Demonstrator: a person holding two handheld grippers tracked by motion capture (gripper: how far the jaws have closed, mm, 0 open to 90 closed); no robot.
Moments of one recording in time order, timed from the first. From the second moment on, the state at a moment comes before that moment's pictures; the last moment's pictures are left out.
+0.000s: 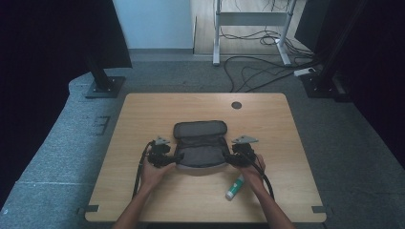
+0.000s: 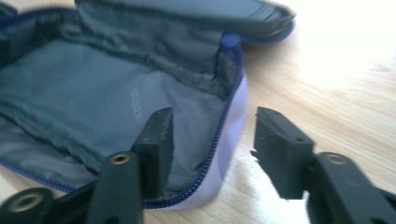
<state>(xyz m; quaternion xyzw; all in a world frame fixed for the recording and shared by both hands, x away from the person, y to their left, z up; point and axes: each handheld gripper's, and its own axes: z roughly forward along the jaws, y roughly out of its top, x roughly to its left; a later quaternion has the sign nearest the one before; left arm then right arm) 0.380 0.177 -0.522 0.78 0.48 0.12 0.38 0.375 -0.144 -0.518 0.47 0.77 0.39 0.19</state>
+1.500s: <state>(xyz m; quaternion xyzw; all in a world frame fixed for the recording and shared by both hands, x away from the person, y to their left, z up) 0.315 0.237 -0.542 0.77 0.49 0.12 0.39 0.292 -0.204 -0.524 0.46 0.74 0.45 0.19</state>
